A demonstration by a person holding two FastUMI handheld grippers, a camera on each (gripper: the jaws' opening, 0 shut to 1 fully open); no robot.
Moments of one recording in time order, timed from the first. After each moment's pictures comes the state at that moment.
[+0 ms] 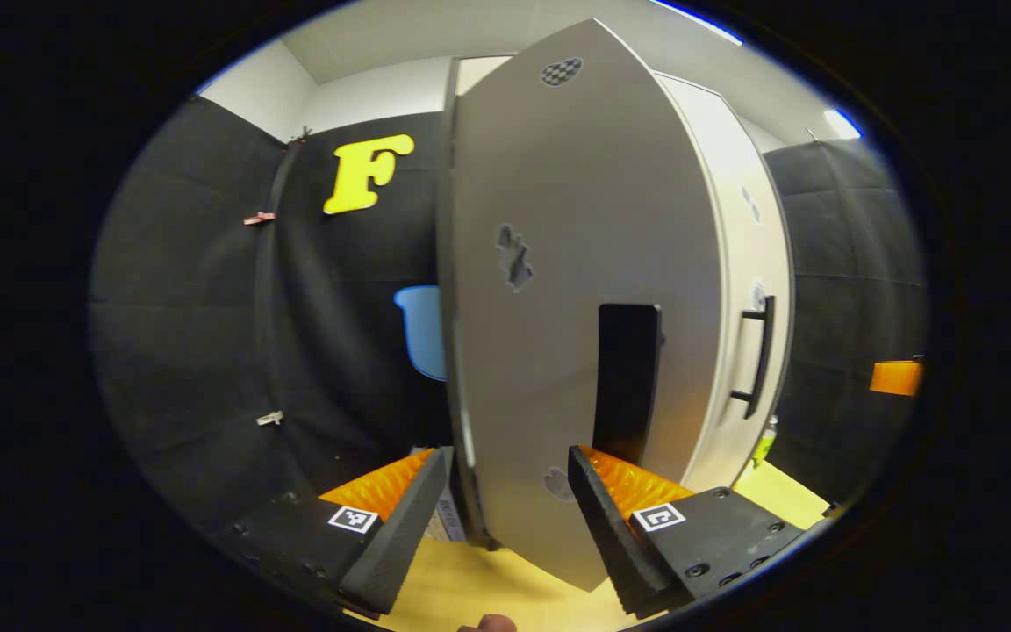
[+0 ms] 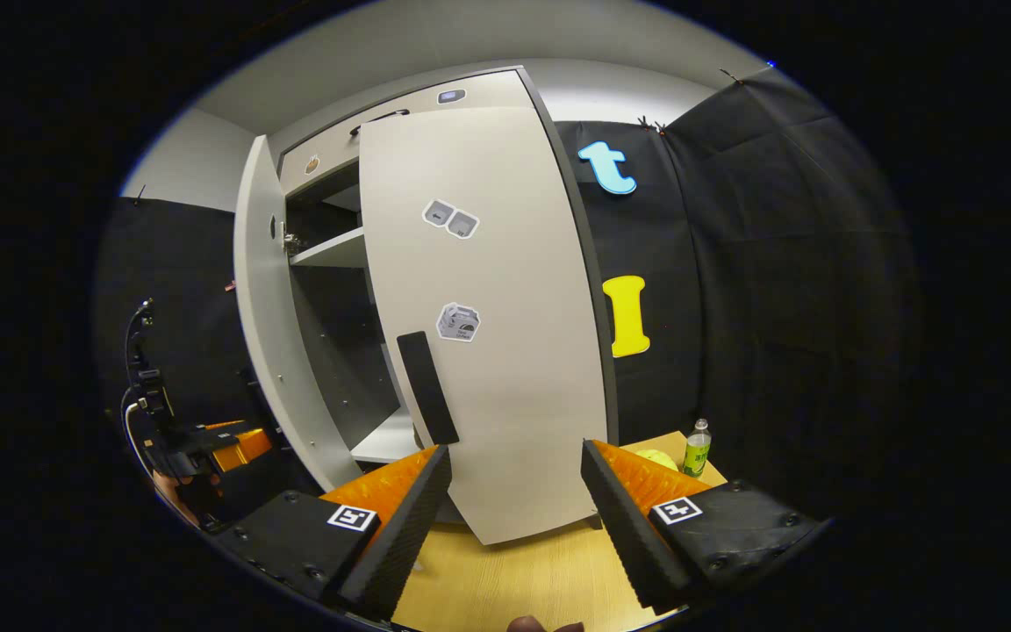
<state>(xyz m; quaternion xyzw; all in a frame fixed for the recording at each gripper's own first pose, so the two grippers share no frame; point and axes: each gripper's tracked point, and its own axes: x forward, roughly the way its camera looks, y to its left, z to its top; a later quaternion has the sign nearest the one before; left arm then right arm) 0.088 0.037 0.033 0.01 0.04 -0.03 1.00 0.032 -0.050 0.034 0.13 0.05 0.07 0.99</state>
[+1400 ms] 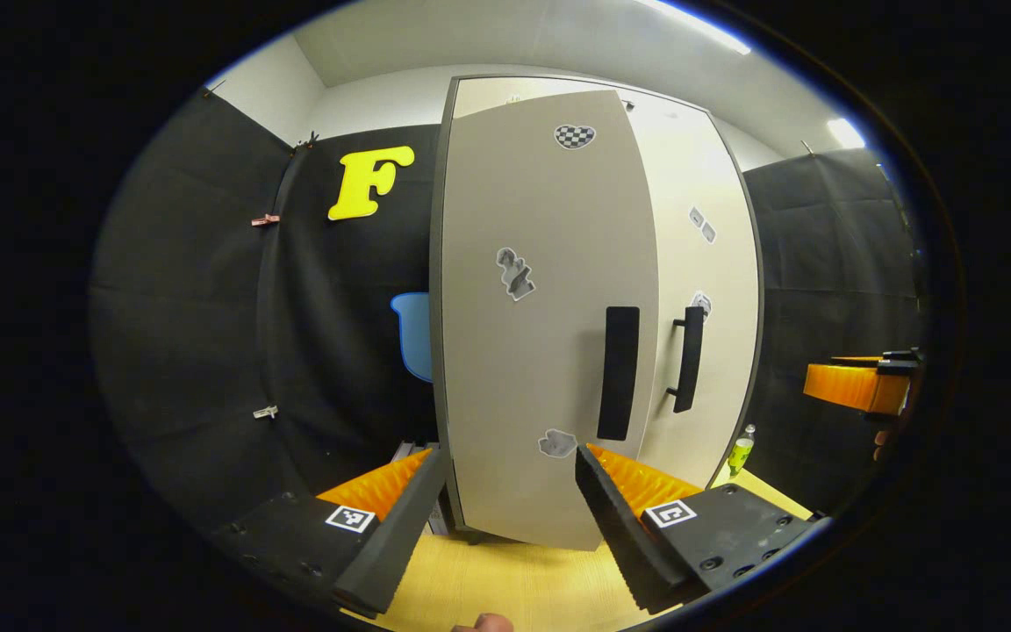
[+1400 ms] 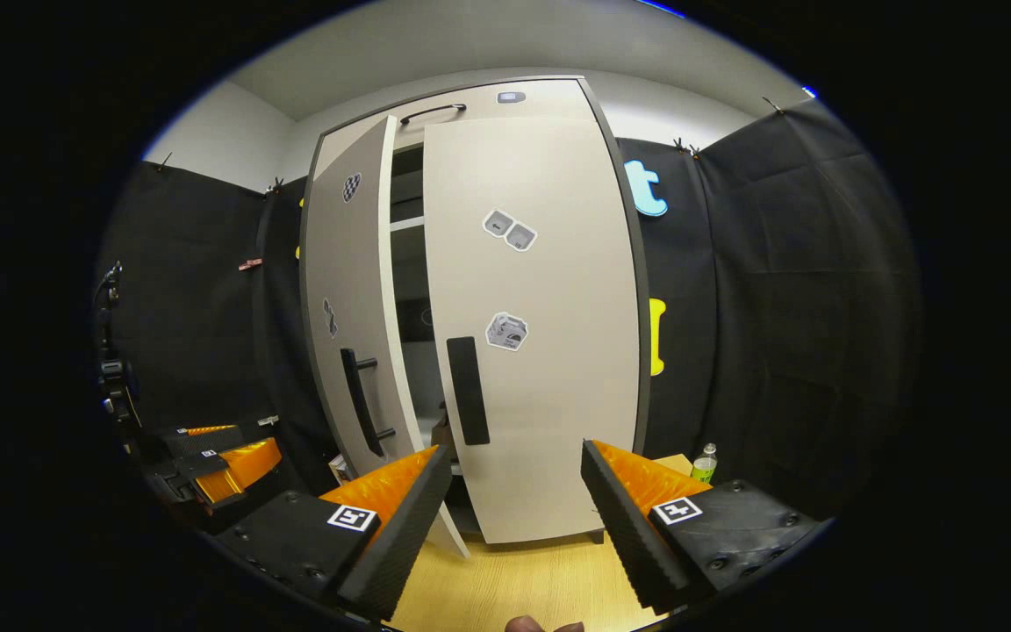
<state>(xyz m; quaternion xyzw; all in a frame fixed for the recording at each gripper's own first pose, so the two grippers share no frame) 0.037 0.031 0.046 -0.01 0.02 -0.02 1.00 0.038 -0.006 0.052 0.08 0.03 0.07 0.99</state>
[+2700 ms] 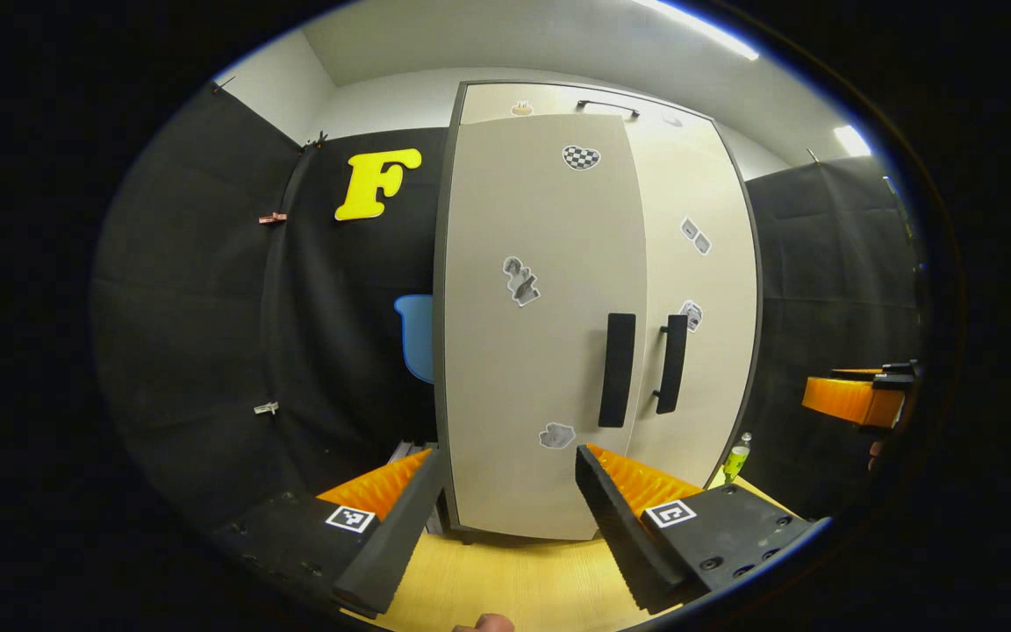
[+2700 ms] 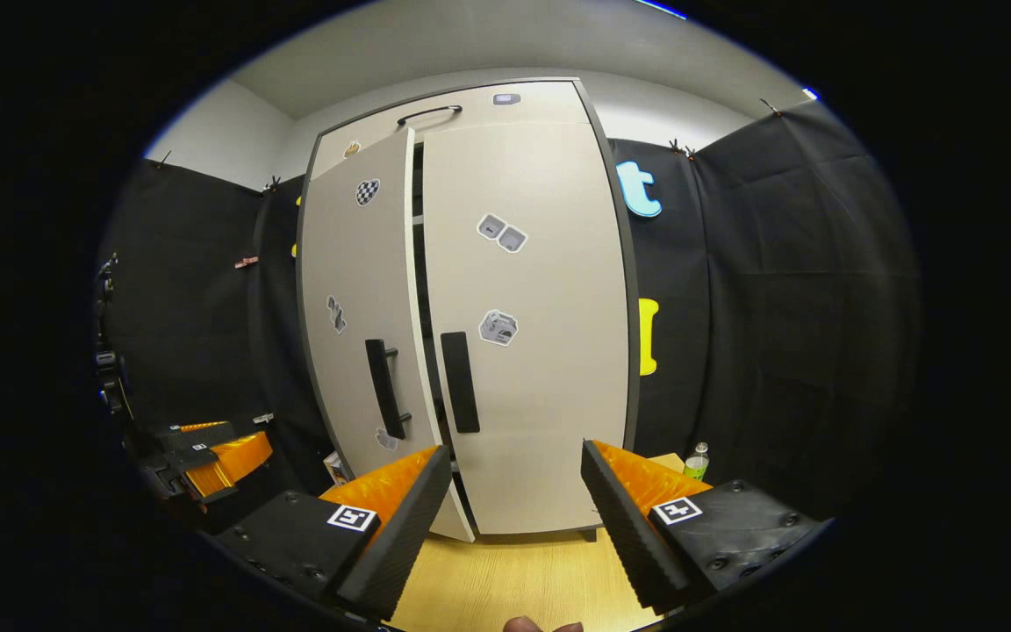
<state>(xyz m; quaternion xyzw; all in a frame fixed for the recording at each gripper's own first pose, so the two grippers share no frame) 0.029 0.027 0.050 -0.03 0.01 -0.01 1.00 0.030 -0.015 0.047 0.08 0.03 0.07 0.99</state>
